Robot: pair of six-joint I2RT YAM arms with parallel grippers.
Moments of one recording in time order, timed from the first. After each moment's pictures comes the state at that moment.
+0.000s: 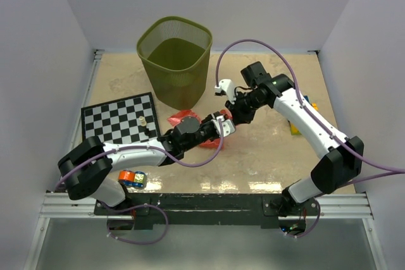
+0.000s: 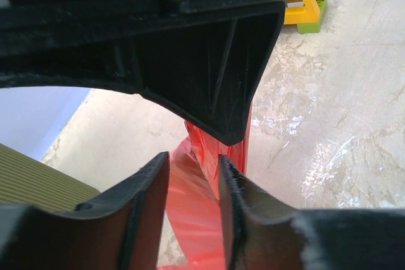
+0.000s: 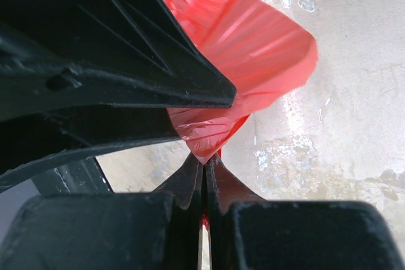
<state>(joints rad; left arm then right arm) -1.00 1.48 0.75 0.63 -0.03 0.43 0.51 1.52 1.46 -1.08 -0.41 -0.56</state>
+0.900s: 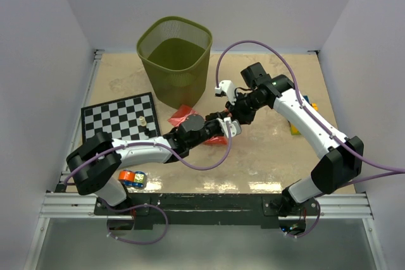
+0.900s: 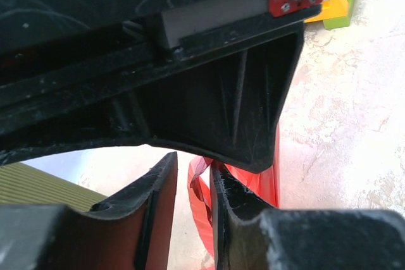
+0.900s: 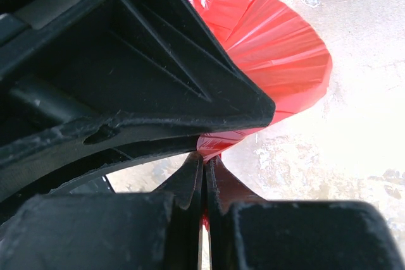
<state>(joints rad) -1.00 1.56 0.80 0.68 -0.05 0.58 0.51 1.51 1.45 -1.08 -0.41 -0.56</state>
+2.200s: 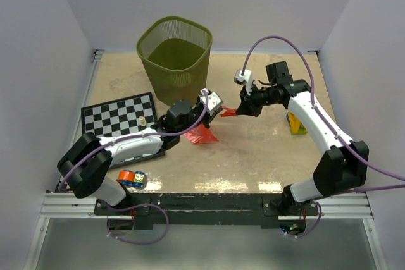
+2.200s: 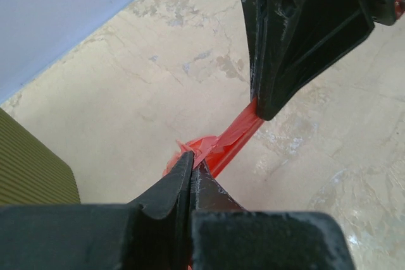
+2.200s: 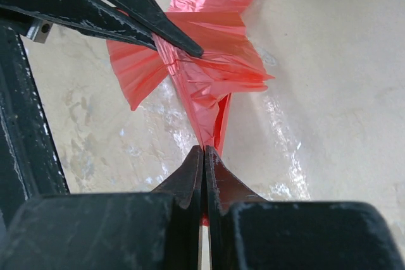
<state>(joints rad) -0.82 1.51 0.82 0.57 0.09 0.14 0.26 1.46 1.28 -0.82 -0.72 -0.62</state>
